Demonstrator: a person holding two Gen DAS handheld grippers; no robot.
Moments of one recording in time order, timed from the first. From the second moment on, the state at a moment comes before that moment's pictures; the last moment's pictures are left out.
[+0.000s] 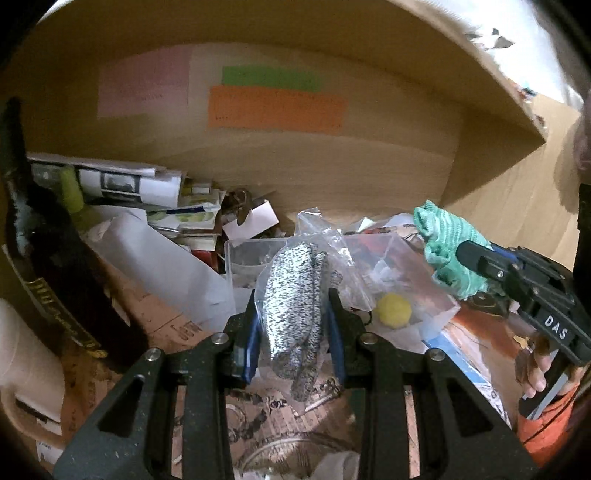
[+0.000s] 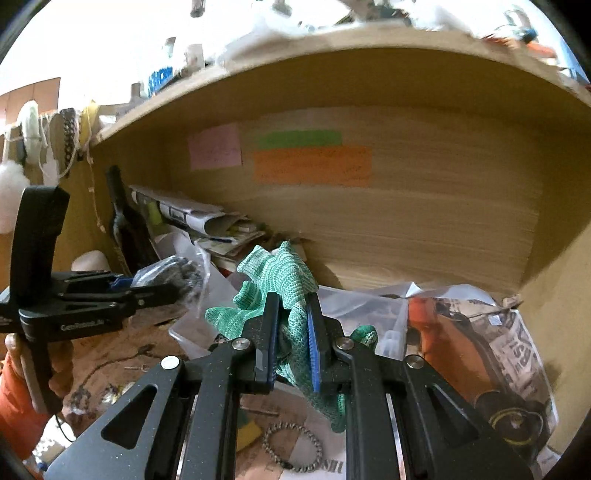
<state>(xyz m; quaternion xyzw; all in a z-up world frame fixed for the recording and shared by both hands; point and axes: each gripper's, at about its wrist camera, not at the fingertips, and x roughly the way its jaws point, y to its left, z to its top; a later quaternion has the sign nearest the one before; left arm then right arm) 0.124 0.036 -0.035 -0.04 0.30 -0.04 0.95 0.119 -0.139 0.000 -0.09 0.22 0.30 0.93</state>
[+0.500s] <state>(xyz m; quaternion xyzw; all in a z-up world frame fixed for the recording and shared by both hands) 0.185 0.029 -0.082 -0.03 0.37 -0.04 0.93 0.174 -0.104 -0.063 -0.13 0.32 0.28 0.90</state>
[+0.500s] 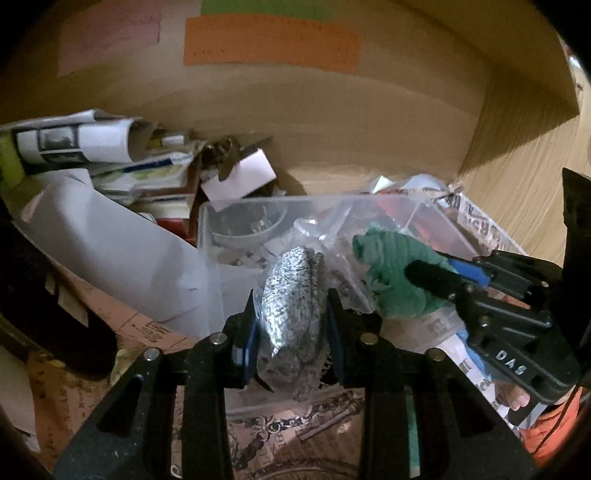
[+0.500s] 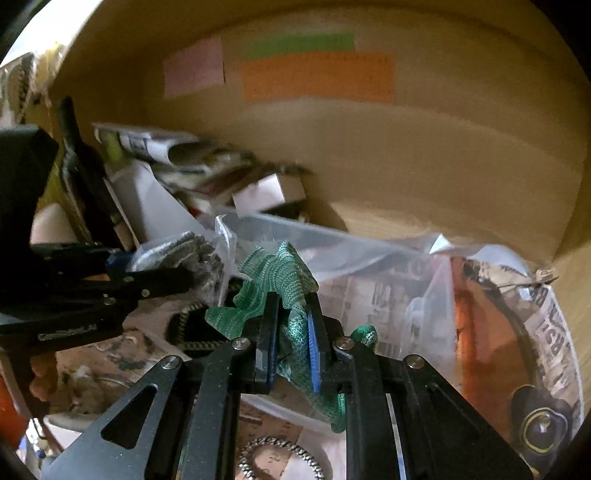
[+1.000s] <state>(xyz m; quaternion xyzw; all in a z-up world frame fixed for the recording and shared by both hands) 0.190 0.027 -0.088 -0.03 0.38 -0.04 0.92 0.177 -0.107 -0.072 -0.13 0.35 0.28 0.88</state>
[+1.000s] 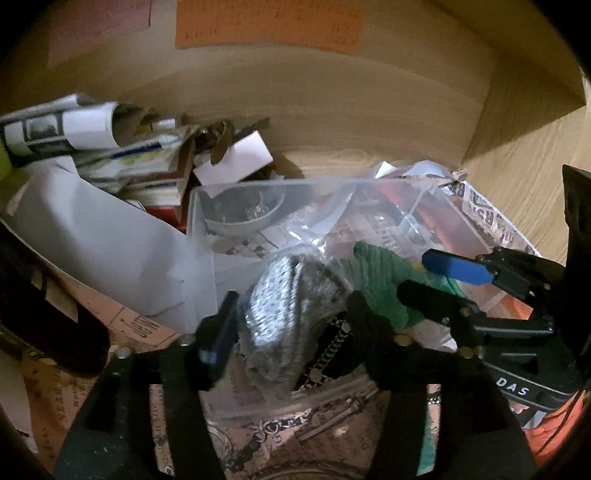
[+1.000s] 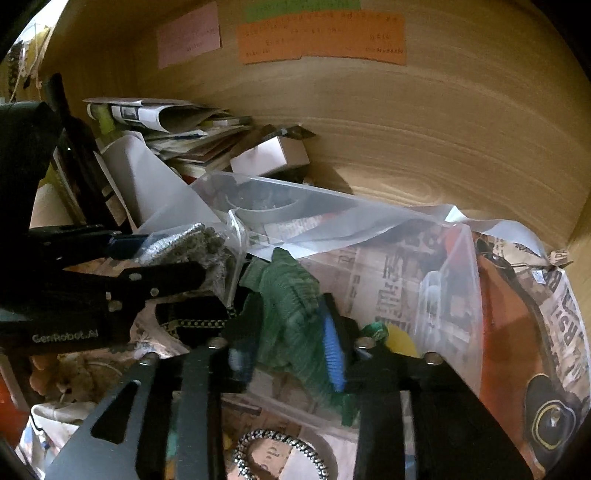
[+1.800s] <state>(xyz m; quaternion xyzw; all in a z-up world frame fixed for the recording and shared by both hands) 0.103 0.013 -0.063 -0.03 0.36 -0.08 0.93 0.104 -0.165 -0.050 -0.13 0.30 0.28 0.90</state>
